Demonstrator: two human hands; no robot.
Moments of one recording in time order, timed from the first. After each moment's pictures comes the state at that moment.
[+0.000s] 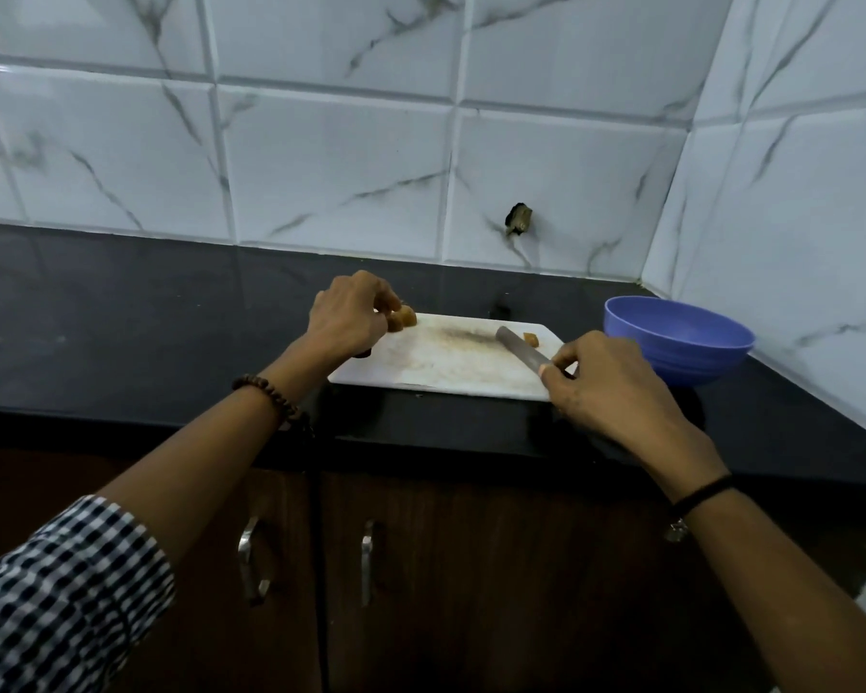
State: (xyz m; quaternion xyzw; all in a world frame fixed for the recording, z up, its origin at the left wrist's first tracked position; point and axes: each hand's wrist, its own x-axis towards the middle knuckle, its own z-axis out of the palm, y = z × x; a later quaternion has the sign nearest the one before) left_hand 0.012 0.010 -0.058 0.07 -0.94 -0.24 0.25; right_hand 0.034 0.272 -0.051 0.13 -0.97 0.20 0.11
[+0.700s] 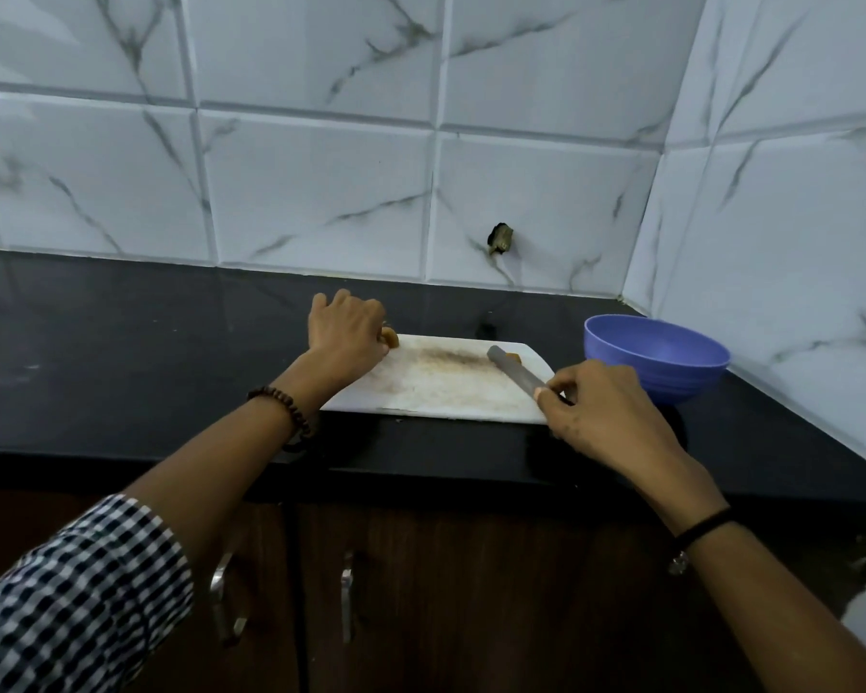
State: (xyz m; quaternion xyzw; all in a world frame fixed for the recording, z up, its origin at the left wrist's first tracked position) left_hand -0.016 0.021 -0.059 0.09 -0.97 0.03 0.24; right_hand 0.023 0.289 -0.062 0.12 -0.96 0.21 0.14
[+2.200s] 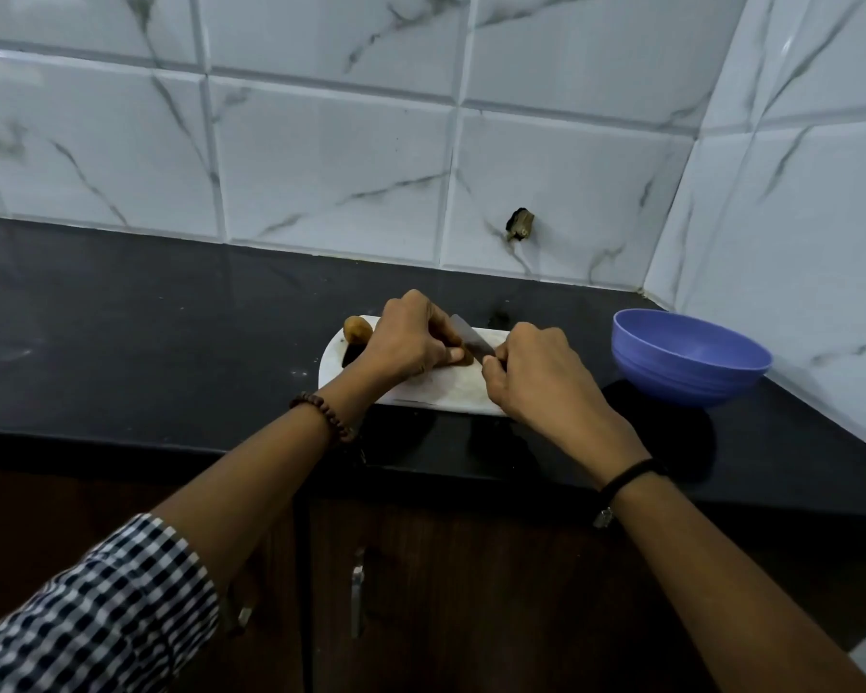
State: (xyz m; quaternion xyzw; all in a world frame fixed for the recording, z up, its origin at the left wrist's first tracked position) left_hand -0.010 0.056 -0.064 -0.01 -0.91 -0.36 0.20; right_hand 0.013 0.213 -0.054 0.17 -0.96 0.18 0.13
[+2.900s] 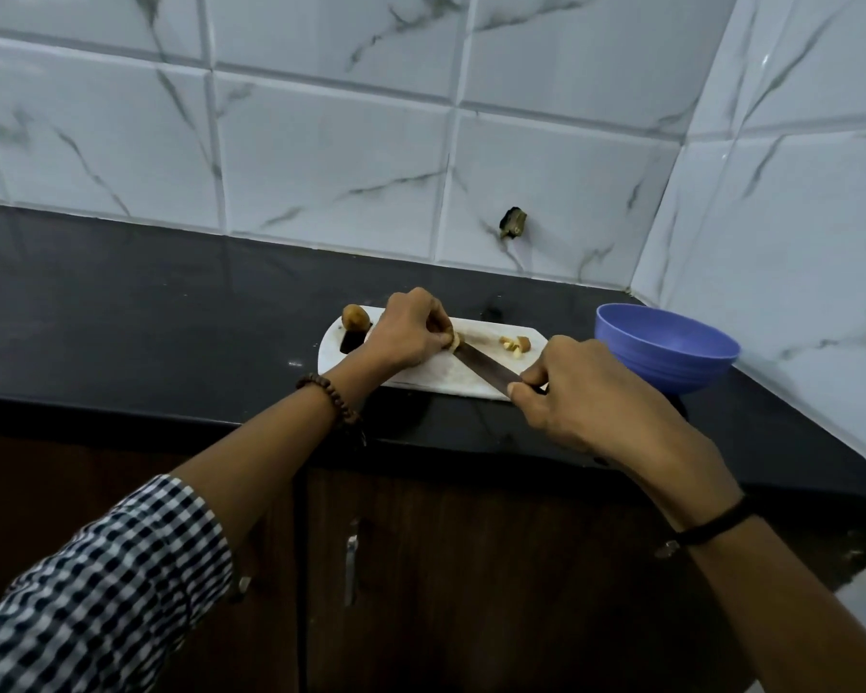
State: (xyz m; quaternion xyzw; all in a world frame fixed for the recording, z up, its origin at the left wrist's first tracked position) left_hand -0.008 0.061 -0.072 -0.02 -0.91 -0.34 0.22; right_hand 0.069 0.255 -0.030 0.19 -0.97 0.12 0.05
